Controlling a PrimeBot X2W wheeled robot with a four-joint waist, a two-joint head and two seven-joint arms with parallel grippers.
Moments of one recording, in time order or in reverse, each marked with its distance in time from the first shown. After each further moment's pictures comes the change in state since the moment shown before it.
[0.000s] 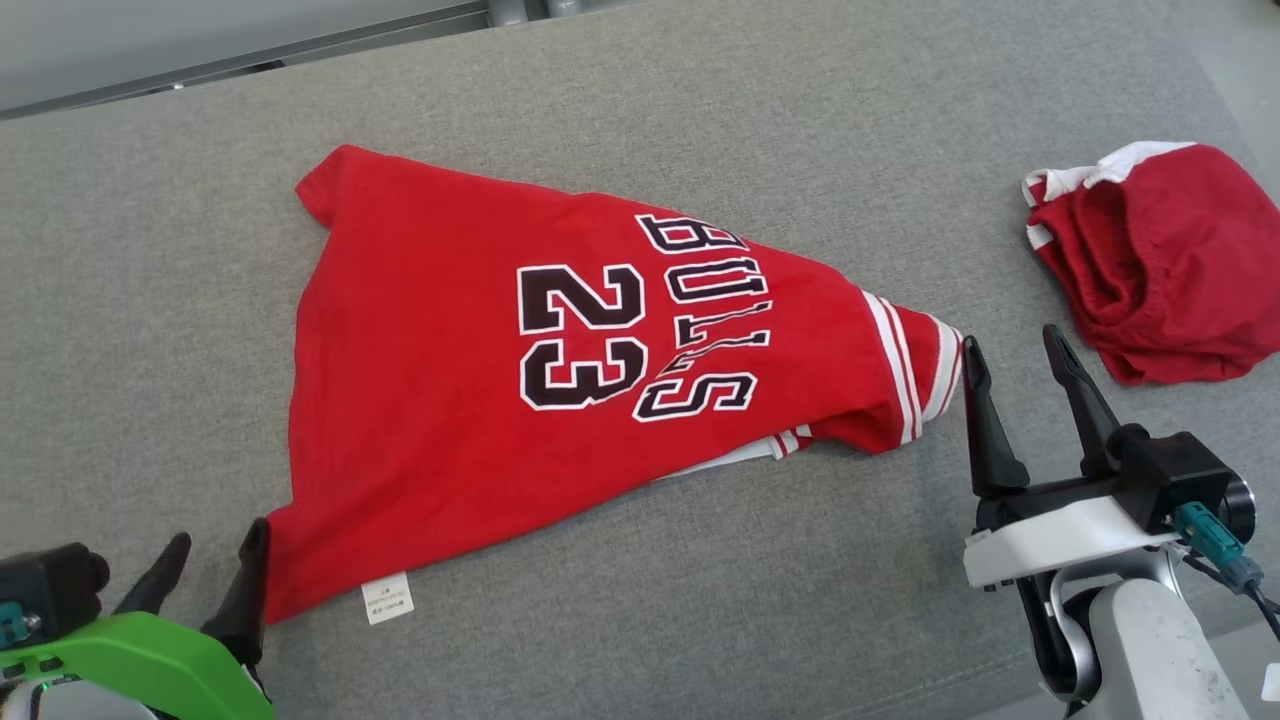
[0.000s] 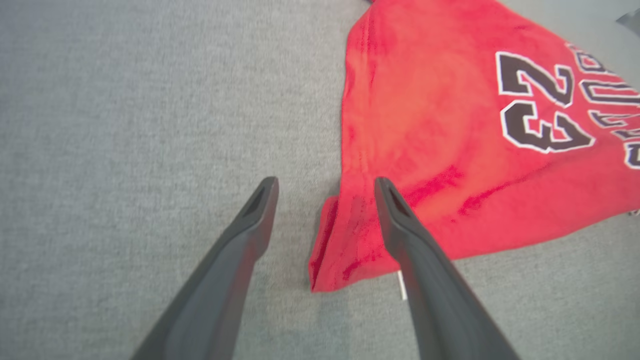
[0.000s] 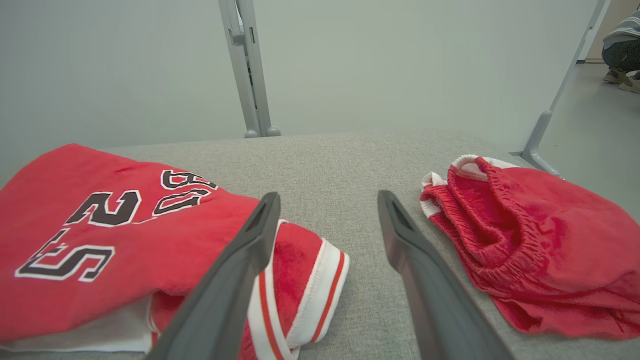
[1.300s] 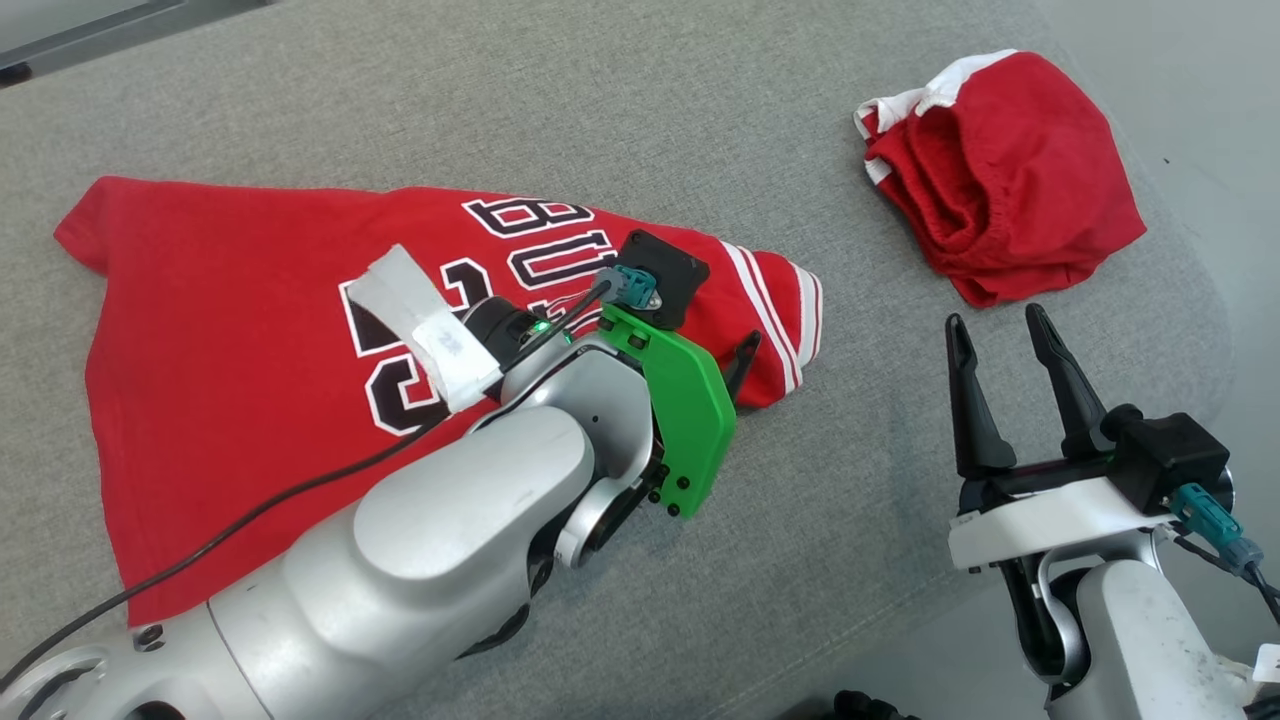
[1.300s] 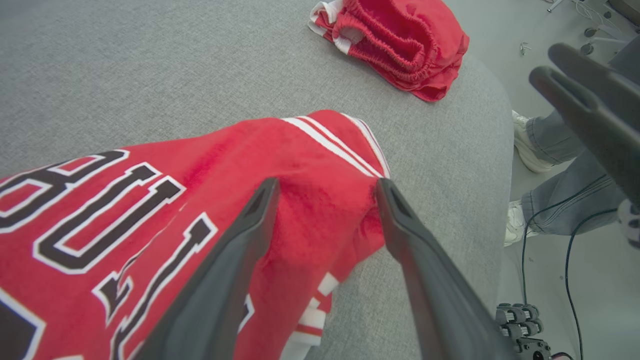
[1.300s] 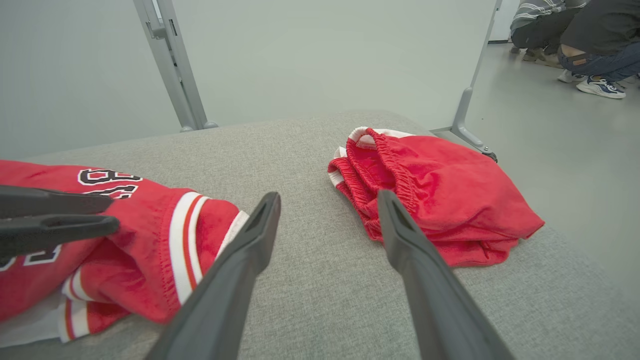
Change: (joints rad) left arm -0.799 -0.725 -0.431 0.513 0.389 -0.278 0.471; right arm -0.034 0.000 0.030 -0.001 0.071 0.000 0.000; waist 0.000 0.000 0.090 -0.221
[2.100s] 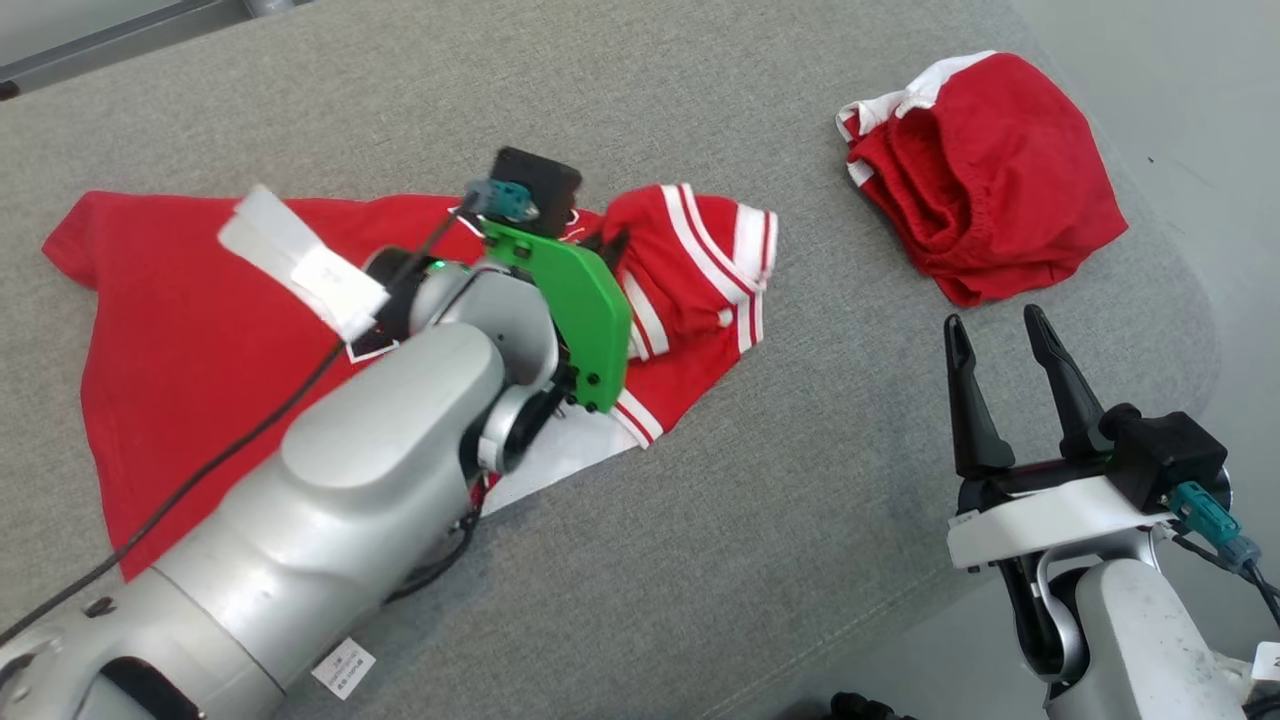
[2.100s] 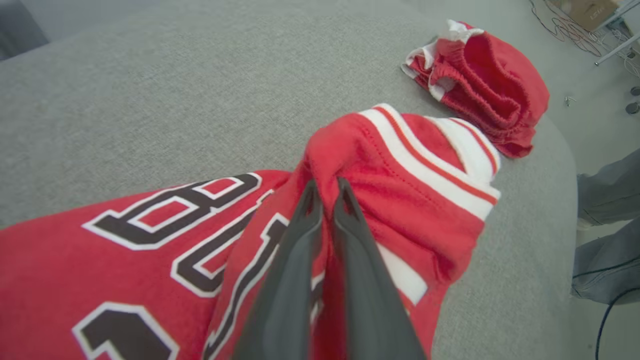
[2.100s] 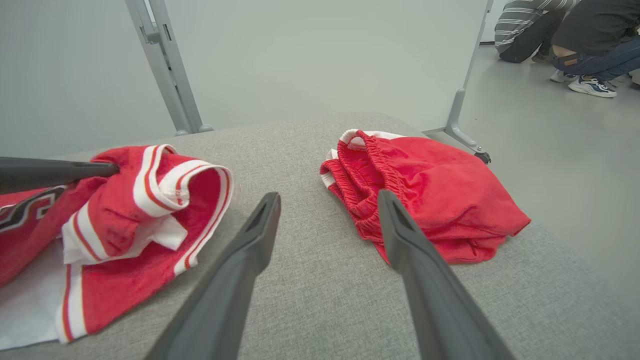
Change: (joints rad) left arm -0.037 -0.020 0.101 0.264 -0.060 -0.085 -0.092; right arm -0.004 0.000 0.003 0.010 0.005 0.000 0.000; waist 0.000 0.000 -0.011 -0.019
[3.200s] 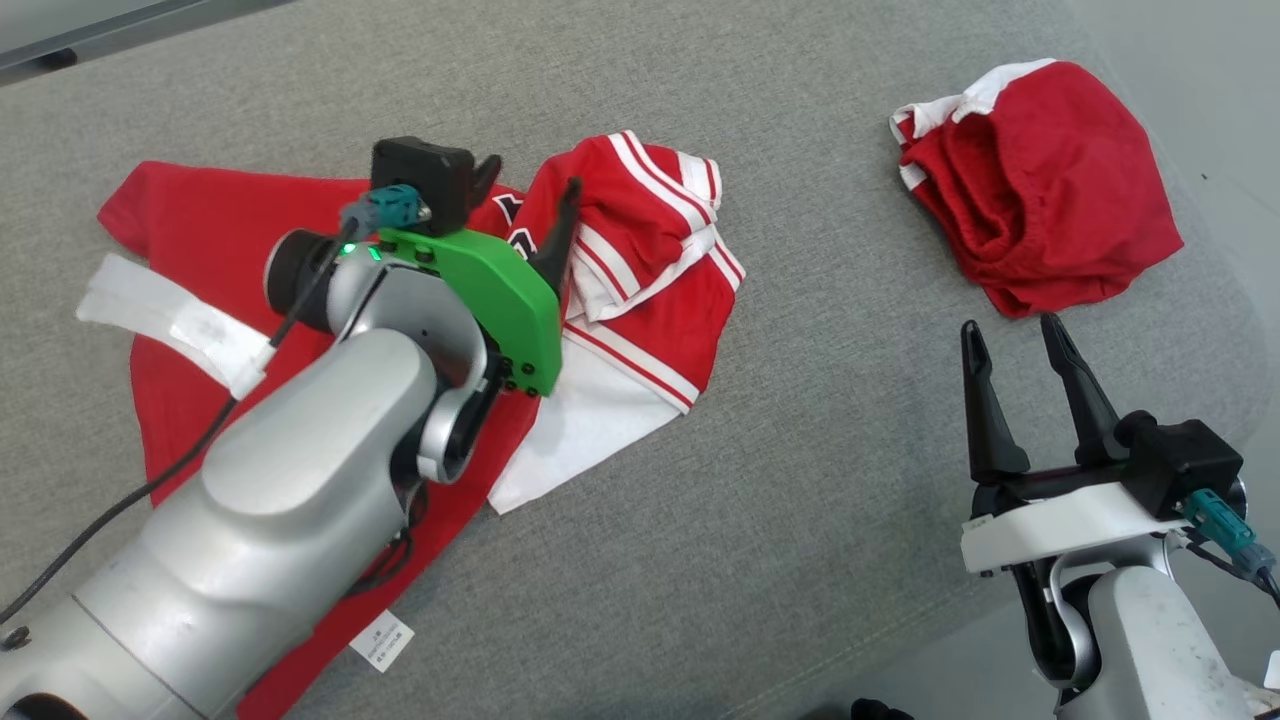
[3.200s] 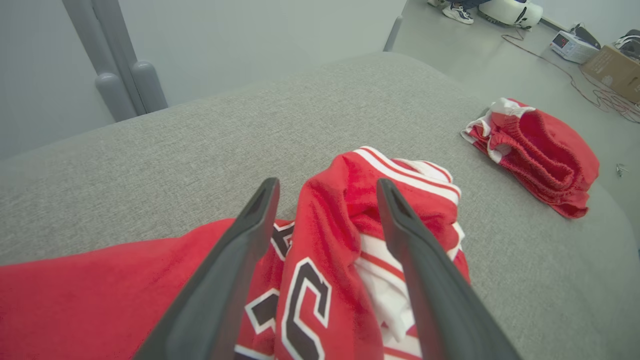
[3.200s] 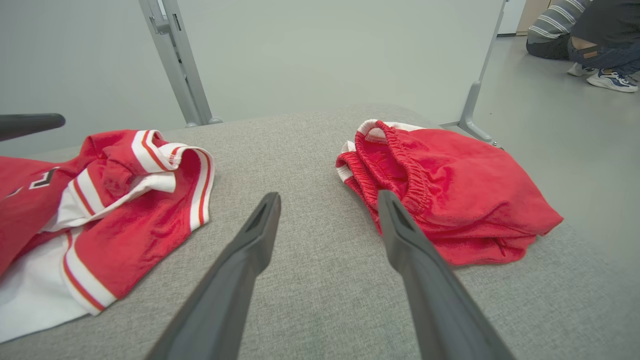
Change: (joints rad) left arm 0.025 0.118 0.065 -0.075 0.022 0.050 -0.188; right arm 0.015 0.000 -0.023 -0.002 0.001 0.000 0.000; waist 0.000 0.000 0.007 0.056
